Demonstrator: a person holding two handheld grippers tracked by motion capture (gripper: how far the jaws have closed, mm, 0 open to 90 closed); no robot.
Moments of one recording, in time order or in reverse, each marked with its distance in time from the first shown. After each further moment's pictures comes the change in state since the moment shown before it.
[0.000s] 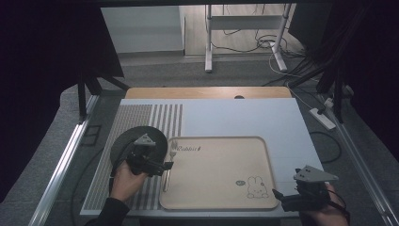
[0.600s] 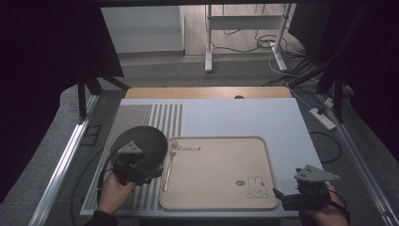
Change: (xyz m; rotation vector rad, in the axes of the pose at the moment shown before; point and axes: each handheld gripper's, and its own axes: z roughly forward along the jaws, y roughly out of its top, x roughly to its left) left arm -0.003 -0.031 -0.030 -0.036 -0.011 -0.069; right arm -0.002 0.000 -0.001 -0.008 -0.004 0.021
